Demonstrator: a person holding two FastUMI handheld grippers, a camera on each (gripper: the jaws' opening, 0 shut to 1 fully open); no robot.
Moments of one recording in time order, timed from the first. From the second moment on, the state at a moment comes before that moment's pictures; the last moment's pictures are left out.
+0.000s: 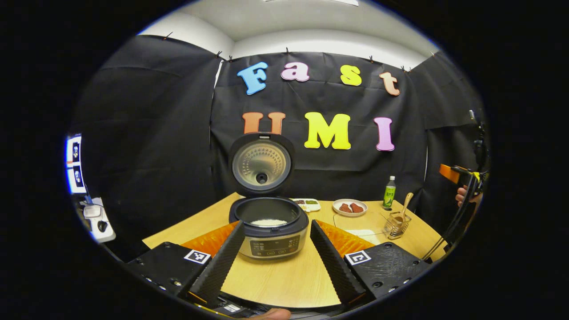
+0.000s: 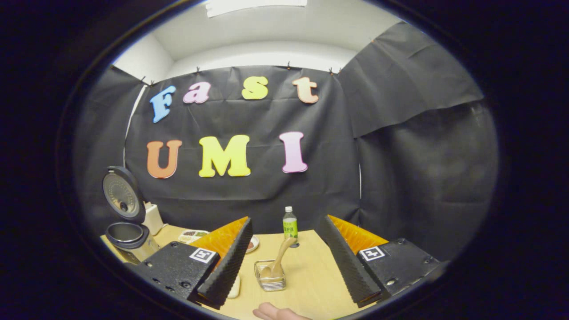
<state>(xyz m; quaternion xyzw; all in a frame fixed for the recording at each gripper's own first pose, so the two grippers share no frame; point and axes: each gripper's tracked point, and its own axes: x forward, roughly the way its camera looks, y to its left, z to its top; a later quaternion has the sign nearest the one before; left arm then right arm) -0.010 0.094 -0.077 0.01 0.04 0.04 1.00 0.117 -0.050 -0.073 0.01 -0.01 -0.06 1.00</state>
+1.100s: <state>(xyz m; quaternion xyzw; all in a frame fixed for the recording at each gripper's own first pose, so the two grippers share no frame) 0.136 0.127 0.092 0.03 -0.03 0.06 1.00 0.021 -0.075 -0.116 0.02 -0.02 -0.04 1.00</state>
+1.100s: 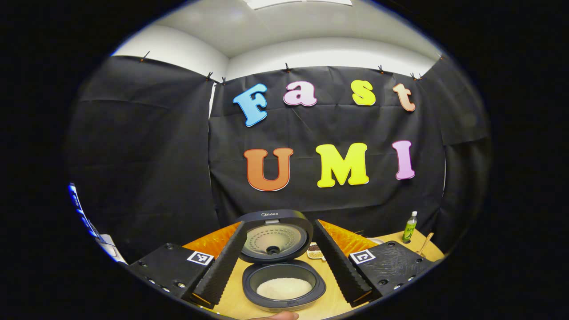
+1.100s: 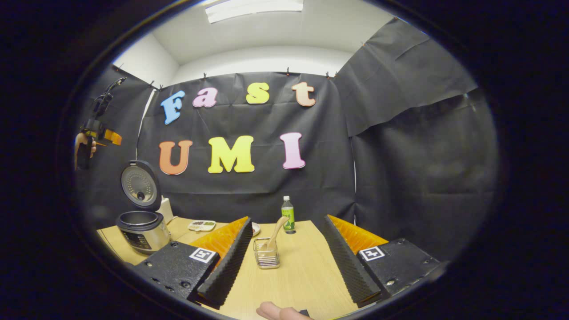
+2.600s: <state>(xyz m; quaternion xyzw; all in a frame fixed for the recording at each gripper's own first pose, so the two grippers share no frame) 0.291 0.188 0.032 -0.02 0.05 0.13 0.99 0.037 -0.020 -0.156 0.01 0.03 0.01 1.00</state>
